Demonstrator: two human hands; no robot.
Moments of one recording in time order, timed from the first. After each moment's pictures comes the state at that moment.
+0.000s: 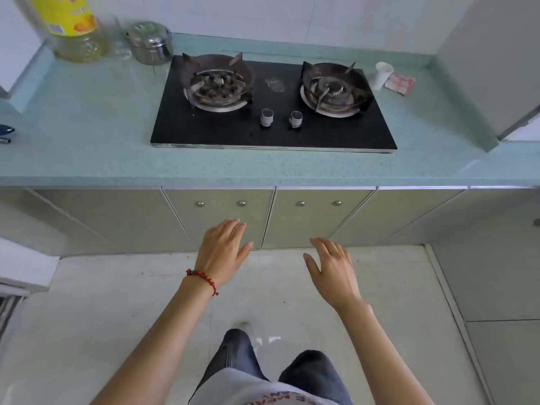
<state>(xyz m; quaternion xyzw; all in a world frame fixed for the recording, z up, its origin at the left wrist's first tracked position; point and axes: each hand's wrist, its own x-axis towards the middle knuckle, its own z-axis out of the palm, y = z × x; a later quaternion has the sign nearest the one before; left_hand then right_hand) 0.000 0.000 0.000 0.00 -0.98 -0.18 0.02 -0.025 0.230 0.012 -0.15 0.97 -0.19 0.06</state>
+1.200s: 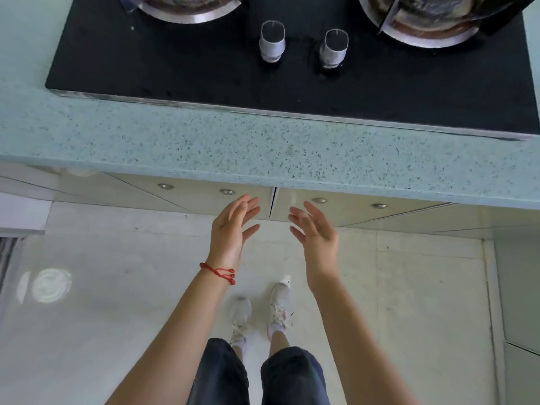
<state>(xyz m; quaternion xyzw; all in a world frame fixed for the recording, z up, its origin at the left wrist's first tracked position) -0.185 0.043 -0.131 0.40 -0.51 -0.76 0.03 -0.224 0.170 -0.130 0.18 0.64 -0.72 0.22</state>
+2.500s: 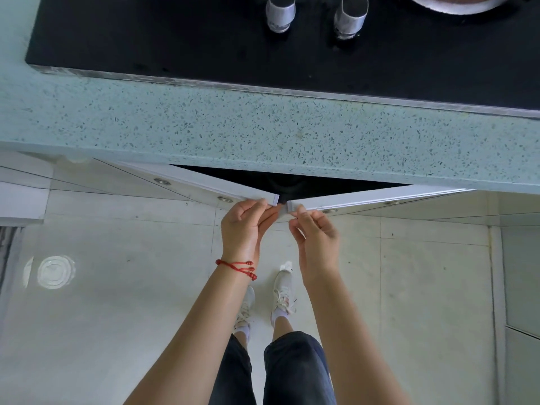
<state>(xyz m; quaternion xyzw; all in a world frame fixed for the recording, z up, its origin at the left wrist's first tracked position) -0.189 0.059 -0.142 0.44 -0.40 -0.80 0.08 -0.211 0.156 -0.142 0.28 0.54 -0.76 0.22</state>
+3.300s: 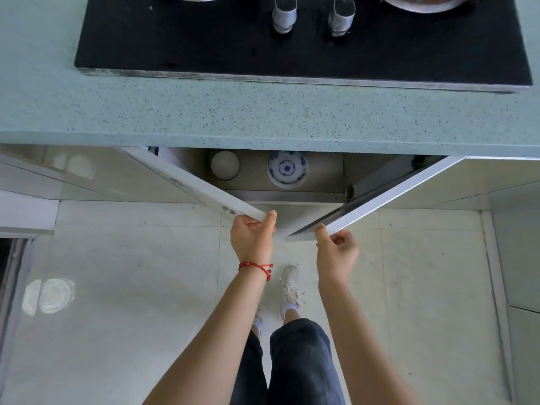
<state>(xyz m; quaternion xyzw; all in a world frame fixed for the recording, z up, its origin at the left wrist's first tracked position) -0.122 0.072 -0.140 0.51 -0.62 -0.59 0.09 -0.136 0.182 -0.139 0.33 0.76 -0.55 0.10</state>
